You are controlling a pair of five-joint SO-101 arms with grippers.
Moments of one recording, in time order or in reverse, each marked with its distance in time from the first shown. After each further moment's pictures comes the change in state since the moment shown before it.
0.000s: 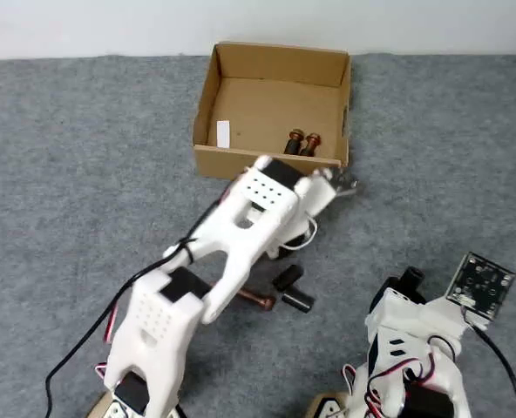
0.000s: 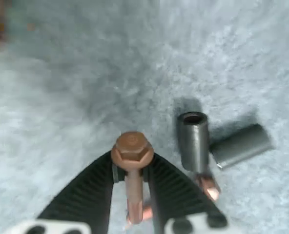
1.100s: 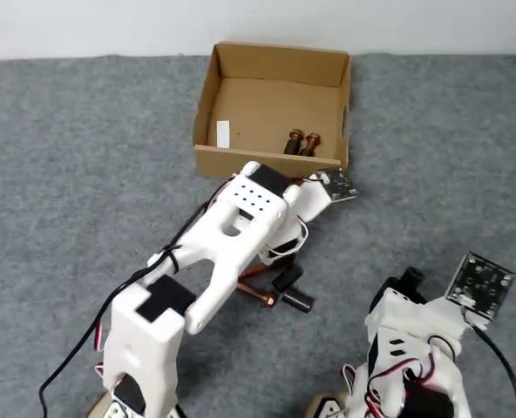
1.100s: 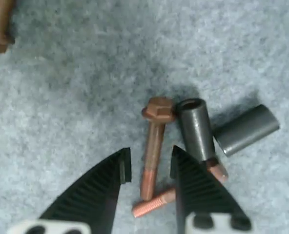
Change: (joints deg) left arm -0.5 -5.5 12.2 -7.8 -6.6; right arm 0.0 0.0 0.0 0.0 0.0
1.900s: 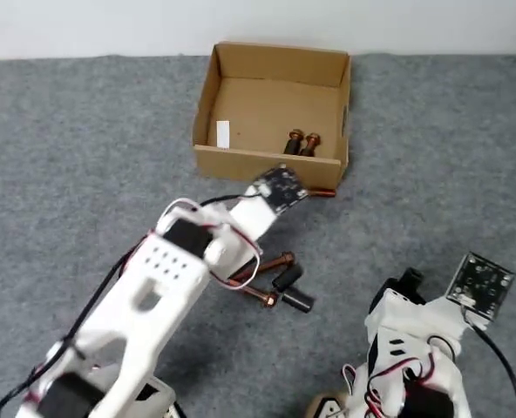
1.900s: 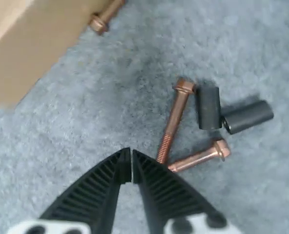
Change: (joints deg) left arm -4.8 -45.2 42.3 -19.1 2.6; right arm 0.0 0.1 0.0 0.4 -0.2
